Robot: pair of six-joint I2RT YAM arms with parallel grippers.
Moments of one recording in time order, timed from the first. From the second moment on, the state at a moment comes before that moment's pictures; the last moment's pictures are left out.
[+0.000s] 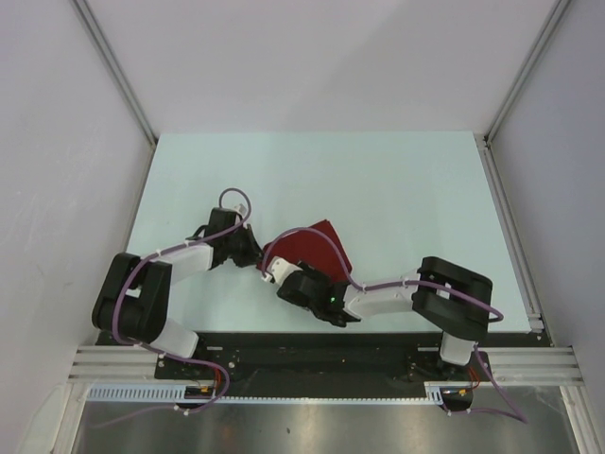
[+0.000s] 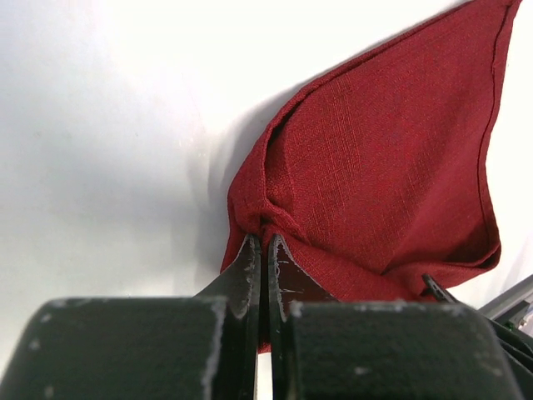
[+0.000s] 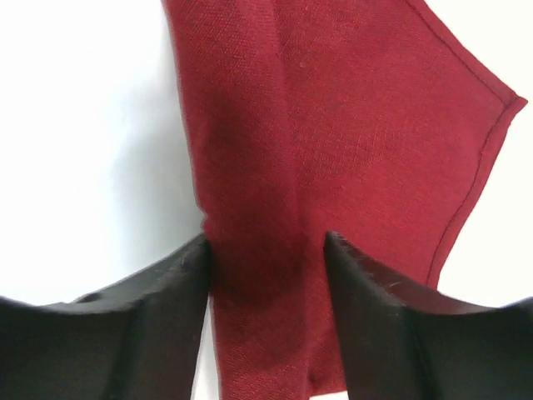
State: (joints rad) left arm -0.26 1.50 0.64 -0.07 0.33 -0.60; right arm 1.25 1.77 0.90 0.05 0.54 -0.07
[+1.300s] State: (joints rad) left arm -0.22 1.26 0.47 0.12 0.32 -0.58; right arm 0.66 2.16 1.28 -0.35 -1.02 0.26
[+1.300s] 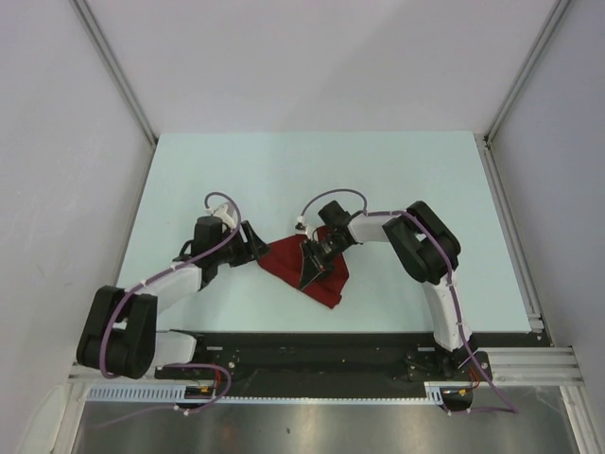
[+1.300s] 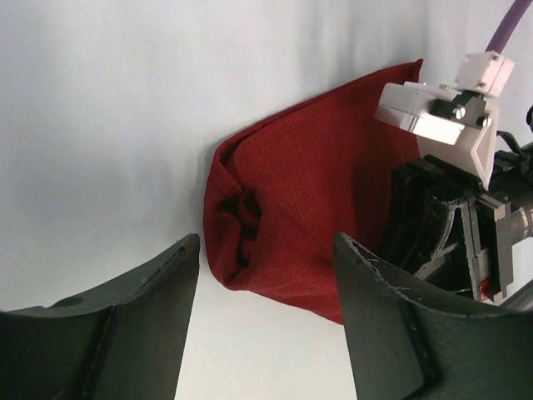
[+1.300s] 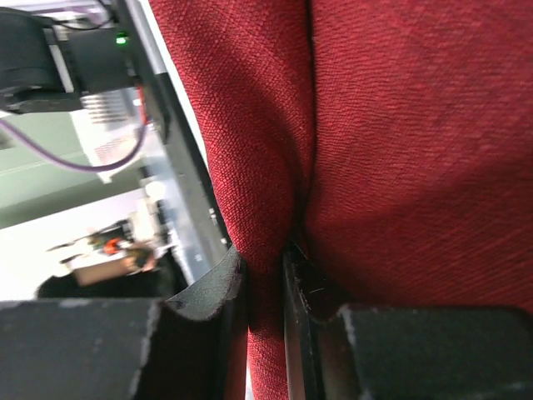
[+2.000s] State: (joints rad) left arm -0.24 1.49 0.52 0.22 0.37 -0.61; right arm 0.59 2.20 1.36 -0.44 -1.08 0.28
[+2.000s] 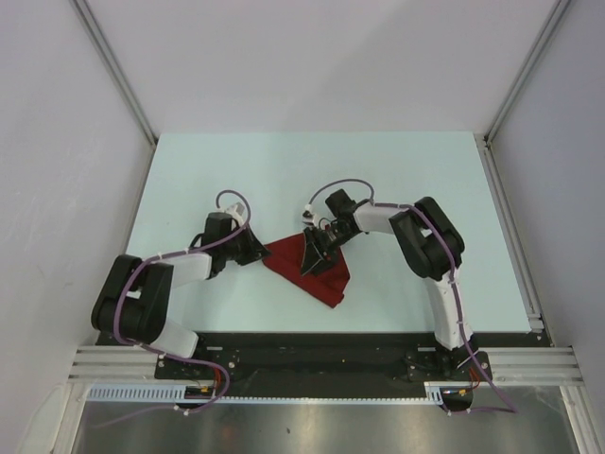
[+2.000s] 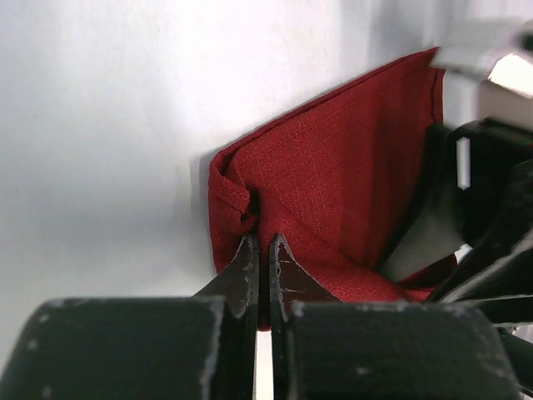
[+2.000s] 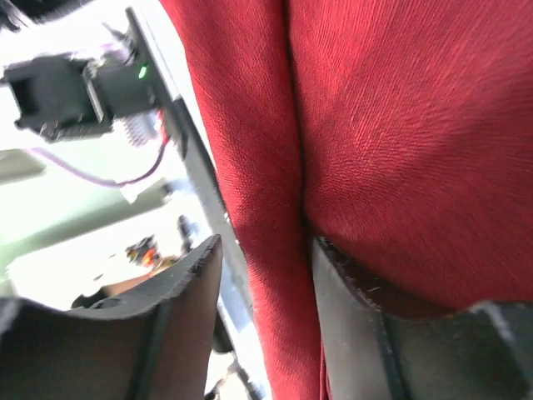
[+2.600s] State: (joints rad) left arm -0.24 1.57 0.66 0.05 0.39 -0.61; right arm 1.05 1.77 1.26 -0.26 -0.02 0.05
